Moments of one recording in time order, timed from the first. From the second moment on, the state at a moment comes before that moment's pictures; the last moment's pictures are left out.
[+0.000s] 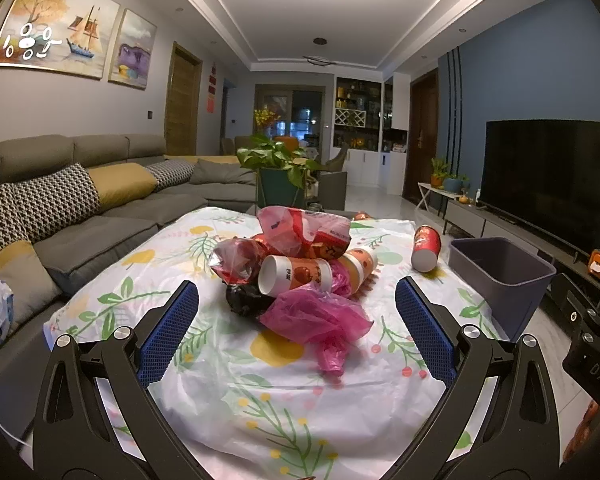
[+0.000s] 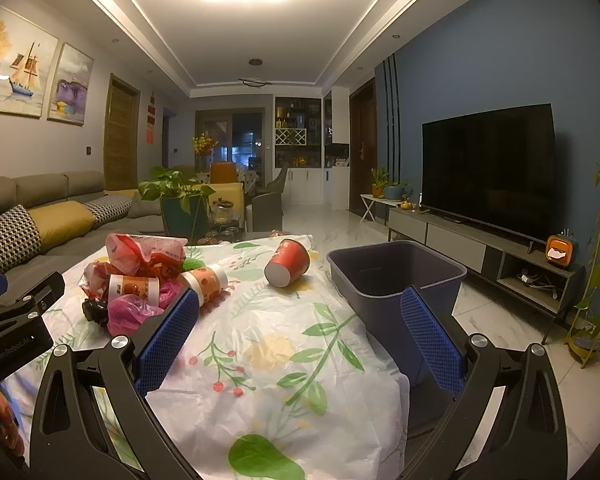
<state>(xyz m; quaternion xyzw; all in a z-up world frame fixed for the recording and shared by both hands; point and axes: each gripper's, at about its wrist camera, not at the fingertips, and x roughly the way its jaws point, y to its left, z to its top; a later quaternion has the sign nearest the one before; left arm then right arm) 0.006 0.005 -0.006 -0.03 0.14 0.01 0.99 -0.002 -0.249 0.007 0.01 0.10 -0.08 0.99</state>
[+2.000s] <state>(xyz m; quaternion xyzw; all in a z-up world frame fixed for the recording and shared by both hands) 0.093 0.095 -0.074 -0.08 0.17 0.07 0.98 0.139 -0.154 -0.091 -0.01 0.20 0.15 0.97</state>
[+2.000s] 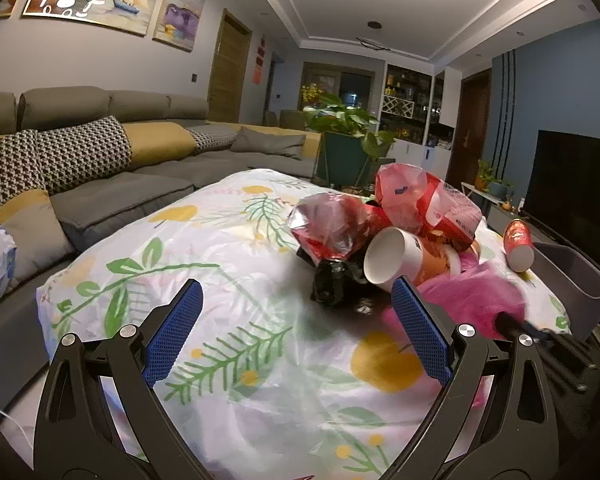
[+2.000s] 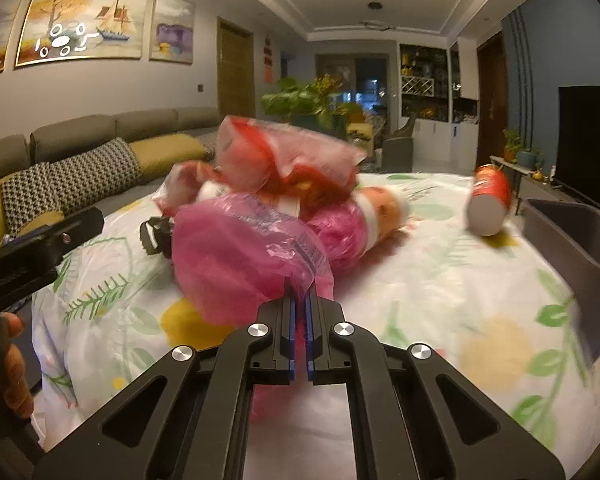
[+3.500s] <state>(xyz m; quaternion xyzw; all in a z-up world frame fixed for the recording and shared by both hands) 0.133 0.061 -0.119 -0.13 0.20 0.00 0.97 0.101 -0.230 -0.066 0.04 0.16 0.09 0.98</state>
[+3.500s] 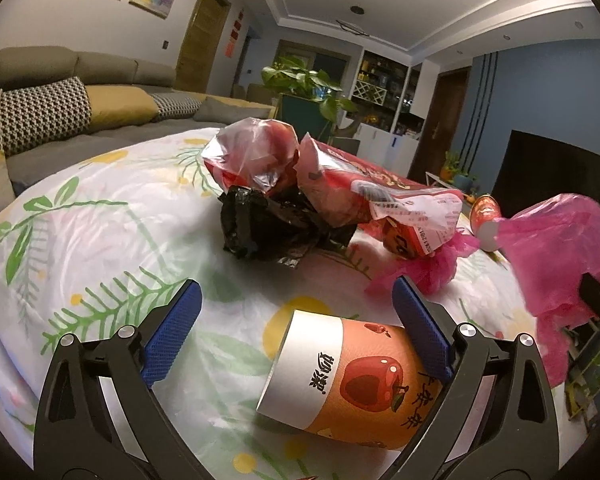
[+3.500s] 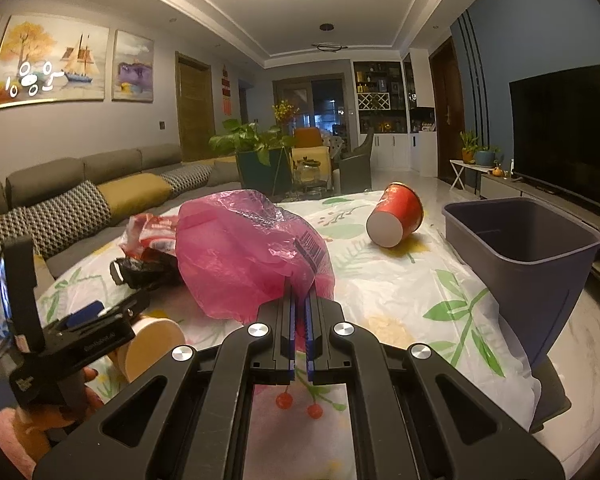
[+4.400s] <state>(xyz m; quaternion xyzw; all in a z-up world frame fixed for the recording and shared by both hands) 0.206 0.023 -0.105 -0.09 0.24 -0.04 0.96 0.098 -0.253 -0.059 0.05 0.14 0.05 0.99</state>
